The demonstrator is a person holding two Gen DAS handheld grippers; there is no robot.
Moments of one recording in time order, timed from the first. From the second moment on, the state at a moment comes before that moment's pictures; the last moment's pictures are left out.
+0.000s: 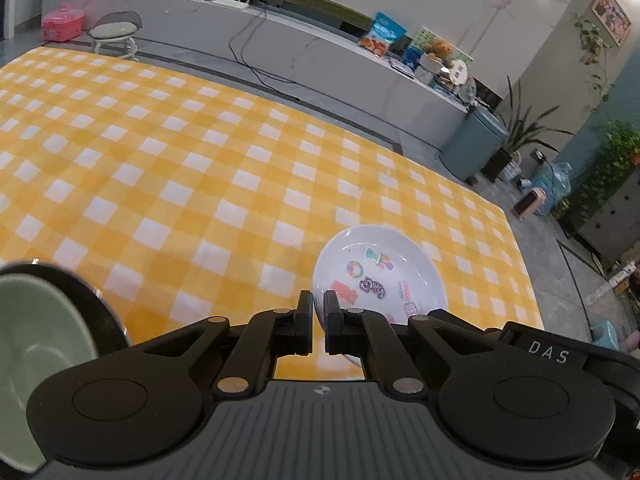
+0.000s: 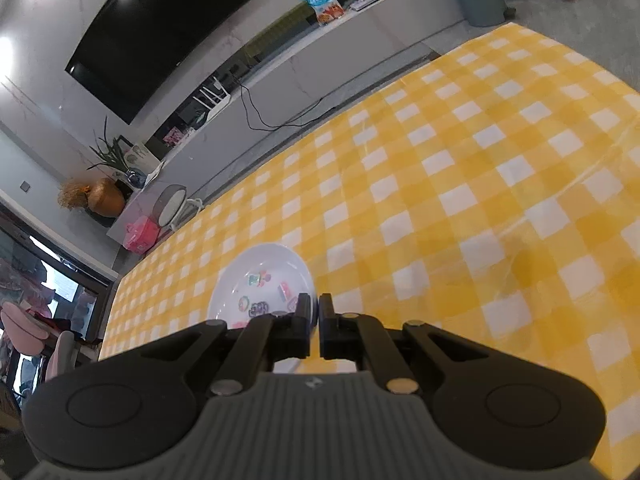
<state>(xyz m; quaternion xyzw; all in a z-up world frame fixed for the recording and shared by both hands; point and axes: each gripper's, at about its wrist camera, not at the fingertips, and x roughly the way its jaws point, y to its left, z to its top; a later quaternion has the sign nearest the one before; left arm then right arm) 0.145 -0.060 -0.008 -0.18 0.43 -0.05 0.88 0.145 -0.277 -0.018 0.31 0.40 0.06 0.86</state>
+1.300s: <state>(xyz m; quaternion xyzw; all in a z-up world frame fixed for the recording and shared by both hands) 0.091 -0.083 -0.055 -0.13 0.54 -0.11 0.82 0.069 -0.262 -0.040 0.18 0.53 -0.02 0.83</state>
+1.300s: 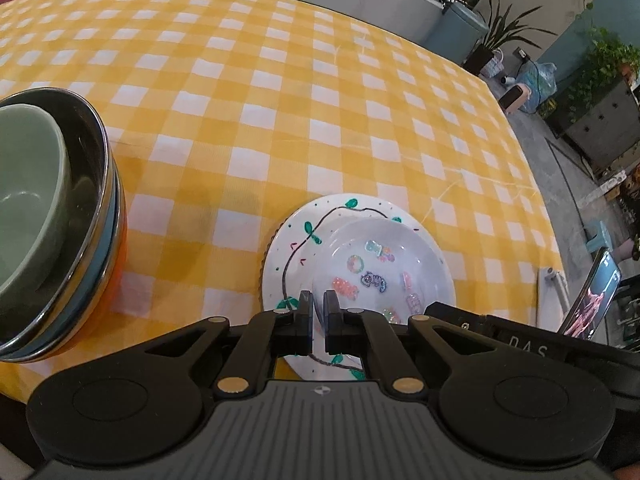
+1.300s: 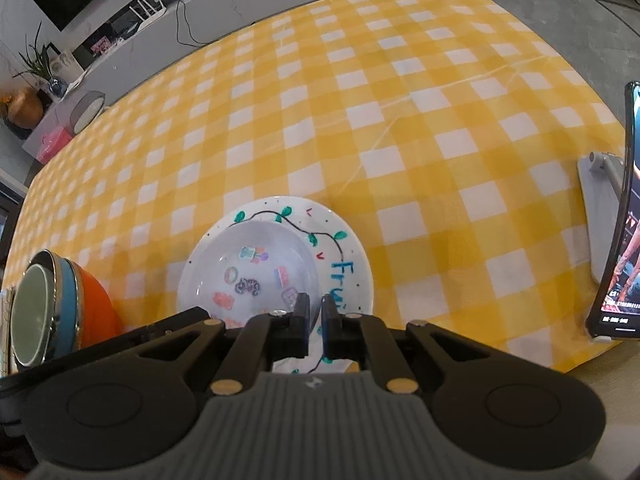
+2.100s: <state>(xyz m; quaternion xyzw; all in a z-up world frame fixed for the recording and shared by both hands) 0.088 -0.087 -0.046 -0.10 0.52 -0.11 0.84 0.070 -0.260 -0.035 0.18 0.51 -0.02 0.84</state>
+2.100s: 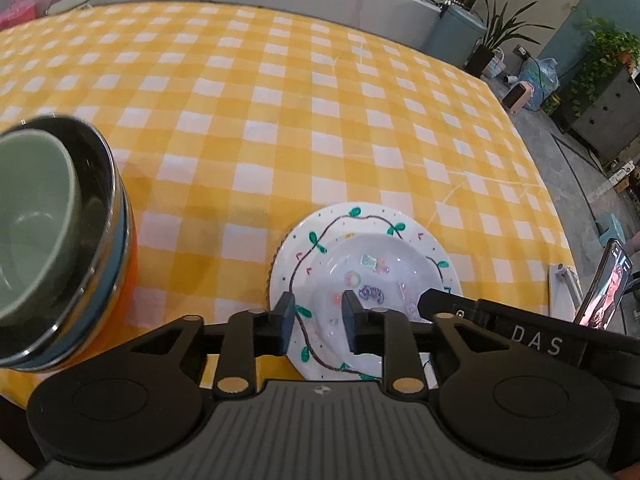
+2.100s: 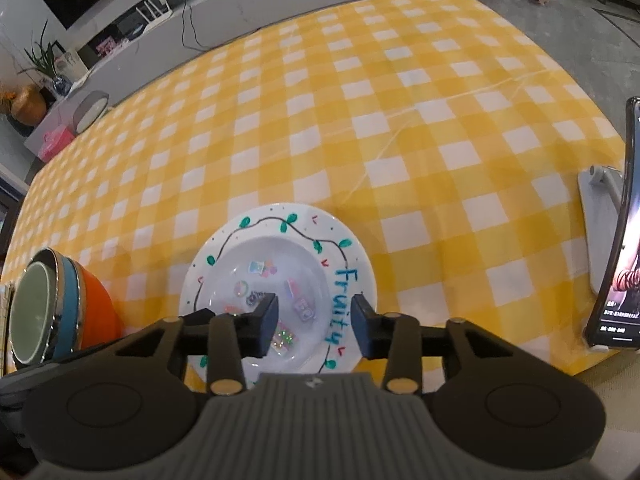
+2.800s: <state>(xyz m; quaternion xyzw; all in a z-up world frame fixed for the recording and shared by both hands) 0.068 -0.064 0.011 -0.04 0.44 -0.11 0.89 0.055 -0.250 -0.007 0.14 0.42 -0.01 0.90</state>
